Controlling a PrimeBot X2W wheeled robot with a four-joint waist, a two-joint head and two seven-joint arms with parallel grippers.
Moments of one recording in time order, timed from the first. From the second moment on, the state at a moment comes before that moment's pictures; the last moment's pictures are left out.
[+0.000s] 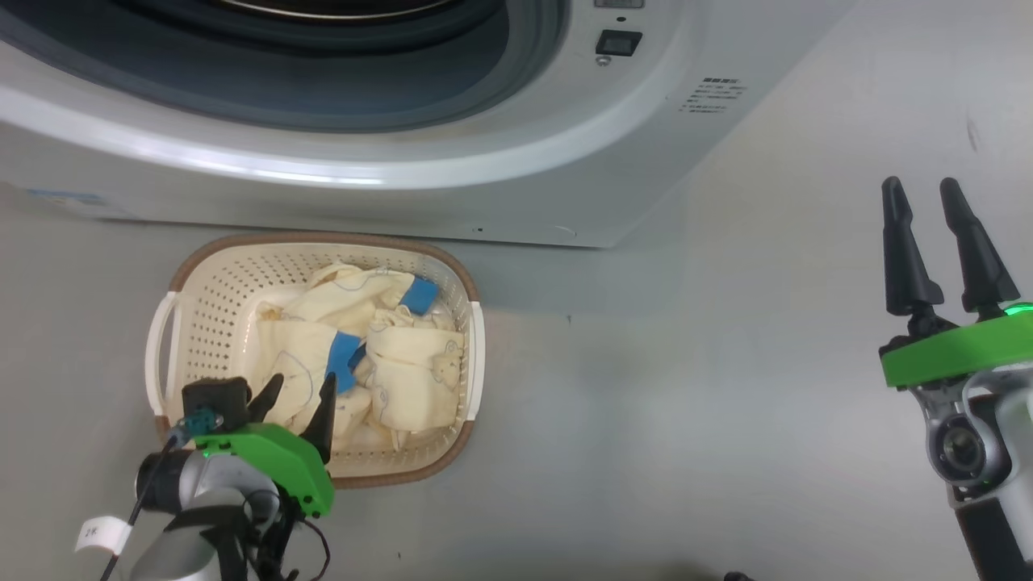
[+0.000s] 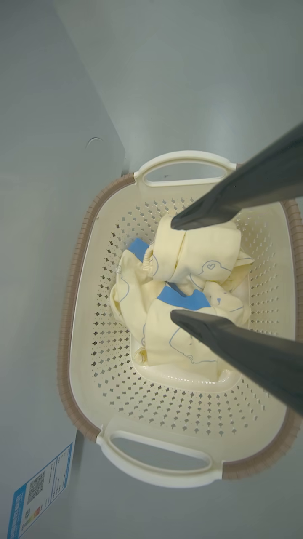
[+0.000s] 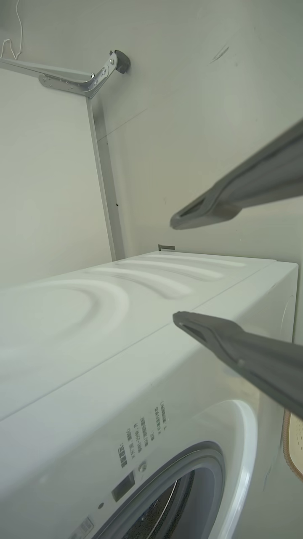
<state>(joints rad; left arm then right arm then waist) -0.53 0.17 -0.52 0.94 -0.61 -0.13 -0.25 -0.26 -0.28 0.12 0.14 0.61 0.12 -0.25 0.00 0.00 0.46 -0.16</state>
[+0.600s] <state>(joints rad) -0.73 0.22 -0.82 1.03 -0.85 -0.13 -0.21 -0.36 -0.25 0.10 0.11 0.59 0.12 -0.25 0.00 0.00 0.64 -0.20</state>
